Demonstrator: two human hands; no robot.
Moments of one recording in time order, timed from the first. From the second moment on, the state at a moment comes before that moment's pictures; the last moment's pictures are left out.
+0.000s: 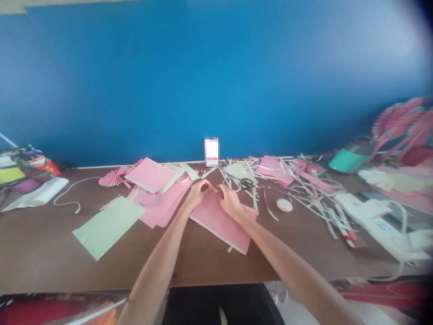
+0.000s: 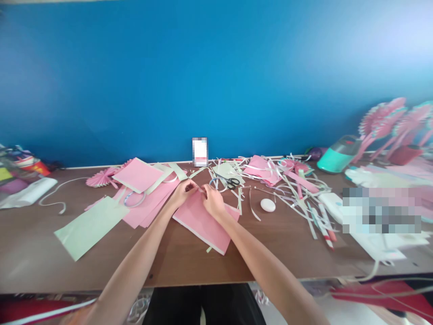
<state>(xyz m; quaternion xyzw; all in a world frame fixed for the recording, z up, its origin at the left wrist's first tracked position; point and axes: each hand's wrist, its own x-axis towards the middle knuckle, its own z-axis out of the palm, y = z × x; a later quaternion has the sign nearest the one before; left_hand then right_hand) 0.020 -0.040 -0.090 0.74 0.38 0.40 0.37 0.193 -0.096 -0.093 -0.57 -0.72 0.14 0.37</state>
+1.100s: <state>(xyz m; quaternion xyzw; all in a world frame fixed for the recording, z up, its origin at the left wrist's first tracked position) 0.021 -0.043 -0.087 0.74 0.37 0.39 0.41 0.192 -0.101 -0.081 -0.60 -0.73 0.10 0.29</state>
